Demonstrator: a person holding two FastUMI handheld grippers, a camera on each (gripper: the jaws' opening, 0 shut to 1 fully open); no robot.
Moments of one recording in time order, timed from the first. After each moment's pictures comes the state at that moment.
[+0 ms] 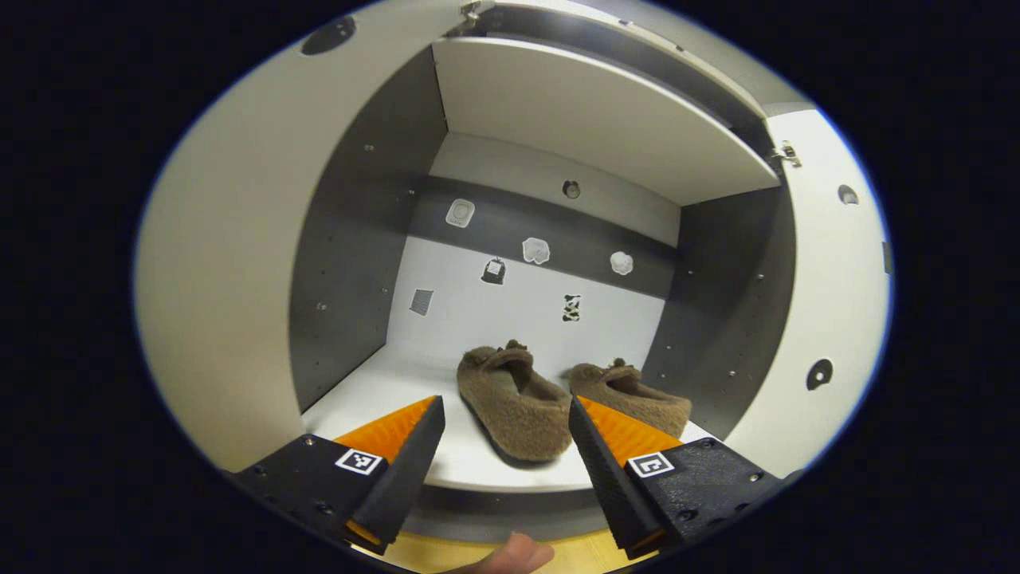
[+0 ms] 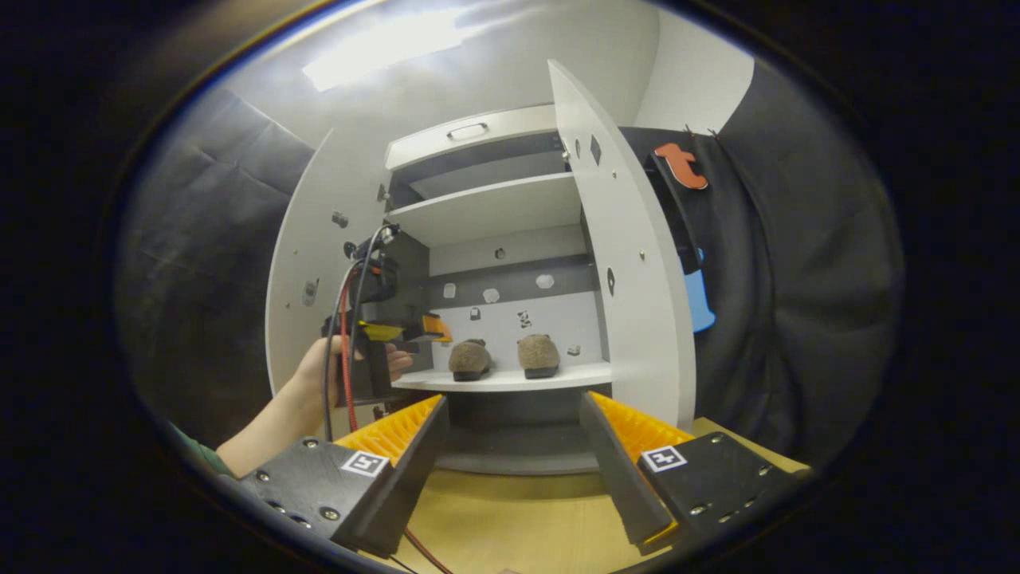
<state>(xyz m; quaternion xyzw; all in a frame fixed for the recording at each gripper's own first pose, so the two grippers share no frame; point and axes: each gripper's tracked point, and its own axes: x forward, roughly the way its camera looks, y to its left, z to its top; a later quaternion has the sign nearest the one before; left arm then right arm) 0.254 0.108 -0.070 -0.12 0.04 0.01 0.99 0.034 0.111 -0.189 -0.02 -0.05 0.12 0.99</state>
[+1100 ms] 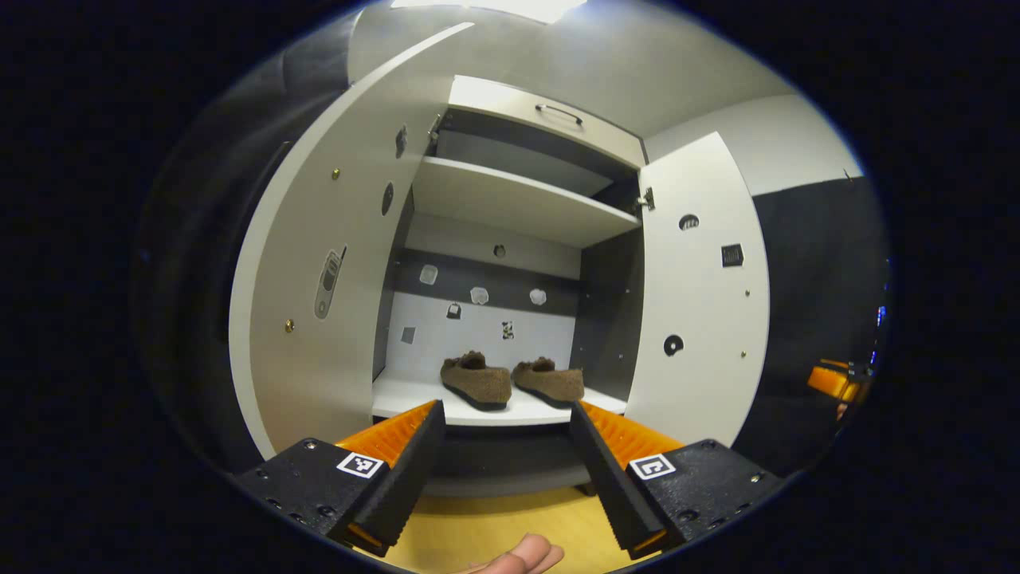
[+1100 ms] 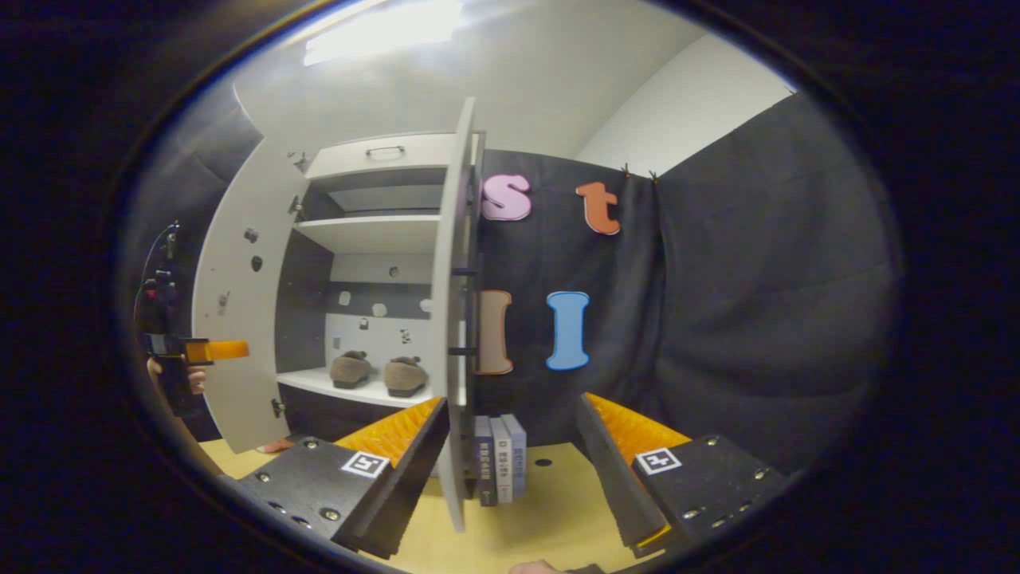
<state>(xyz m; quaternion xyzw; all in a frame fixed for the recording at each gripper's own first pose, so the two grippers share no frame) 0.063 0.095 -0.034 -0.07 -0.06 -0.08 0.99 0.008 -0.095 -0.052 -0.09 -0.06 -0.04 0.99</state>
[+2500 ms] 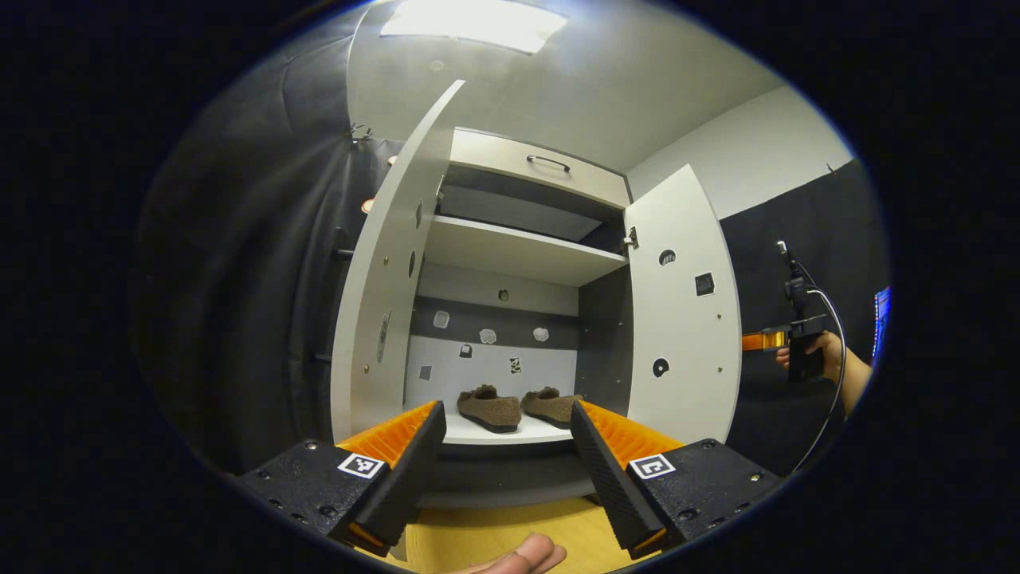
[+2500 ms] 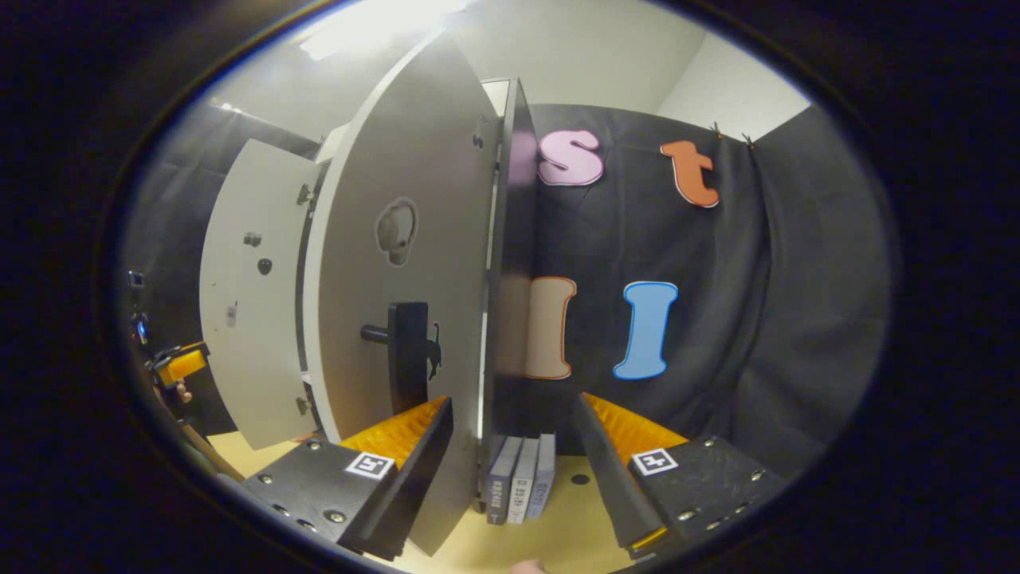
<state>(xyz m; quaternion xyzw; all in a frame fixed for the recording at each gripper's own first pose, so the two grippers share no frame) 0.000 0.114 -0.005 -0.06 -0.13 -0.07 0.99 0.176 -0.052 -0.001 -0.10 0.05 0.13 0.99</state>
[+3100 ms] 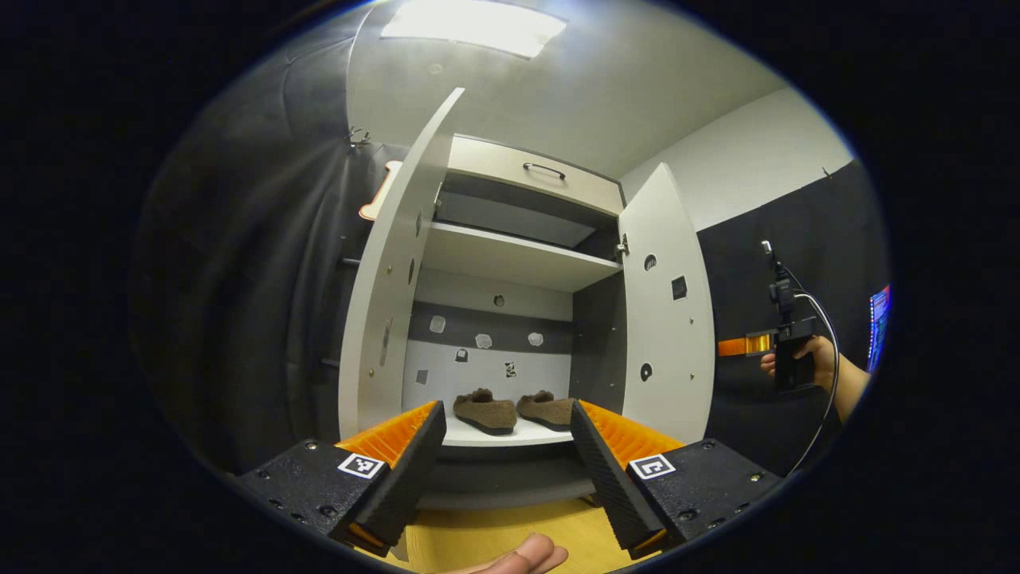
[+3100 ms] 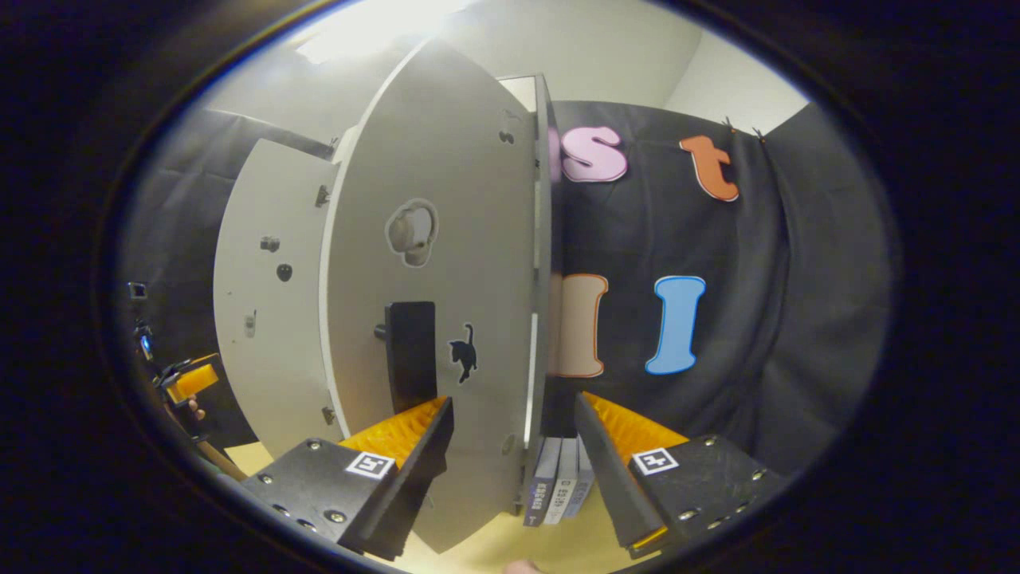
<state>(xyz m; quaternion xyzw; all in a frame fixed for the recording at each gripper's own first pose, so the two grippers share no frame) -0.005 0.112 -0.010 -0.06 -0.12 -0.08 0.99 0.166 0.011 -0.011 -0.10 0.05 0.16 0.98</state>
